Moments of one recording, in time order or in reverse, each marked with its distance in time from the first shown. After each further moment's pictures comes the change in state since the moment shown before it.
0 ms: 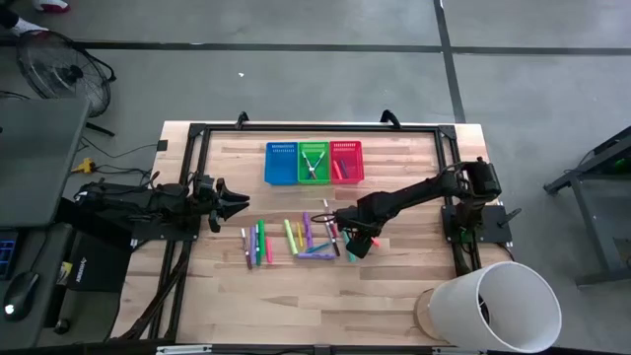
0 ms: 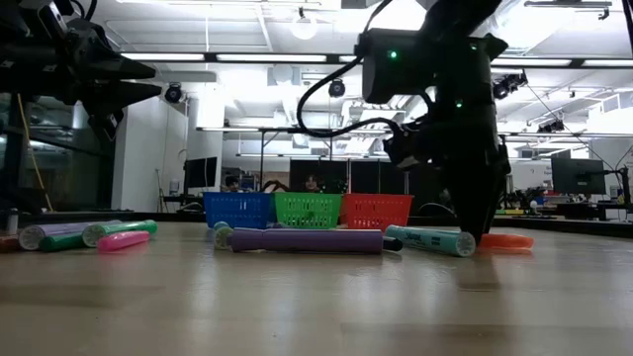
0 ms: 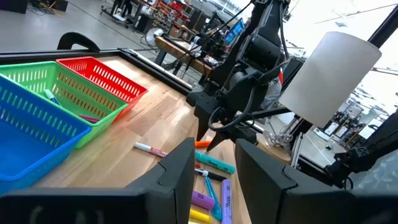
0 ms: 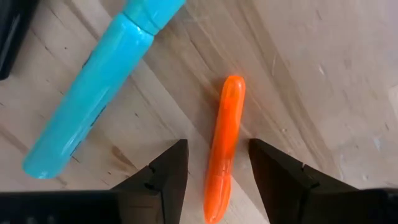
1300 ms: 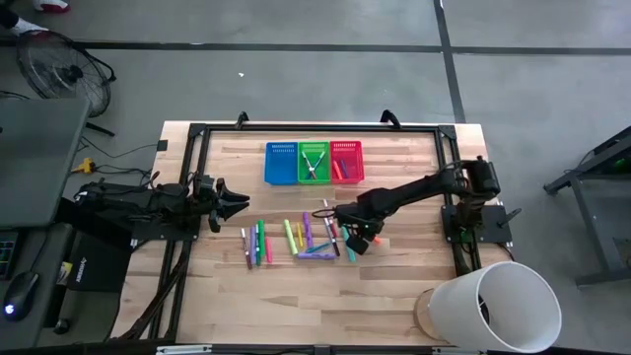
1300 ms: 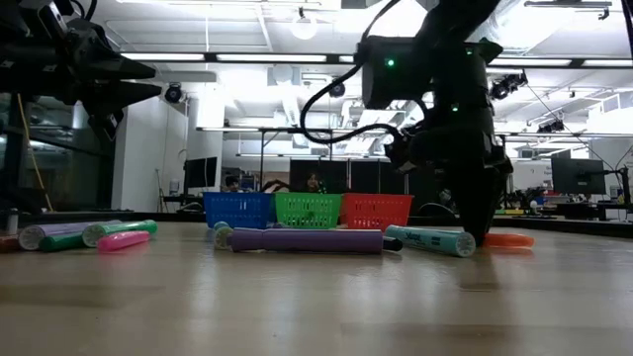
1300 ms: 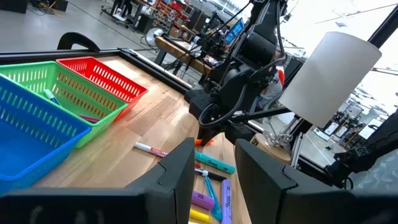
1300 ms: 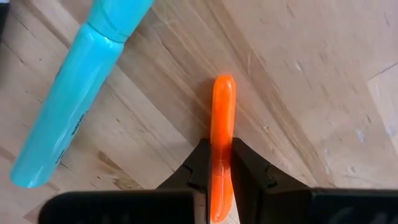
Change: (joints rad) left arm 0.000 0.000 0.000 0.000 0.000 0.000; right arm -0.024 0.010 0.018 -0.036 -0.027 0.025
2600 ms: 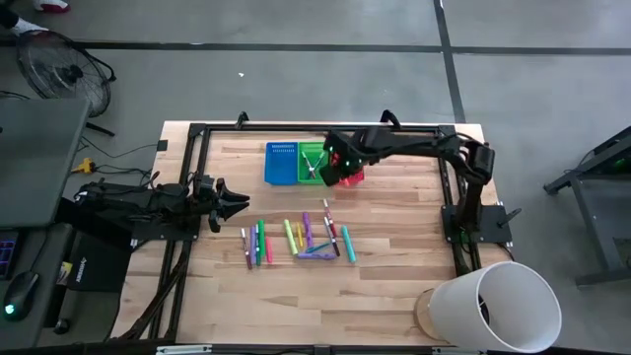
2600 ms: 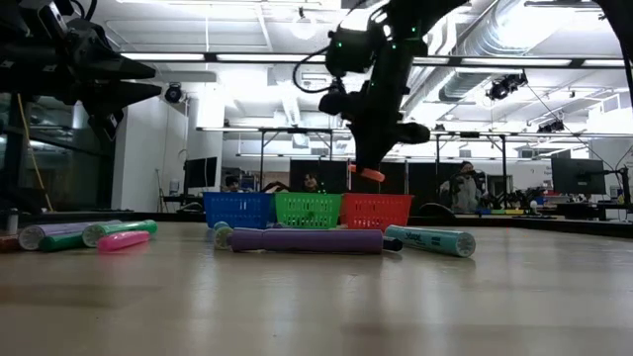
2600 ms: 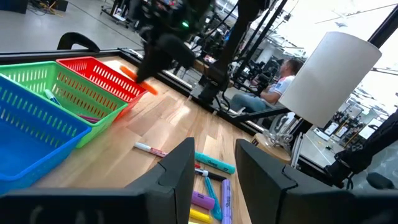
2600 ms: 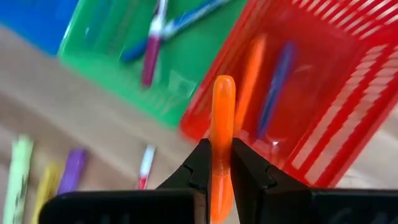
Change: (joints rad) left arm 0.000 0.000 0.000 0.000 0.000 0.000; right arm -0.415 -0.003 0.352 -0.002 0.125 -0.034
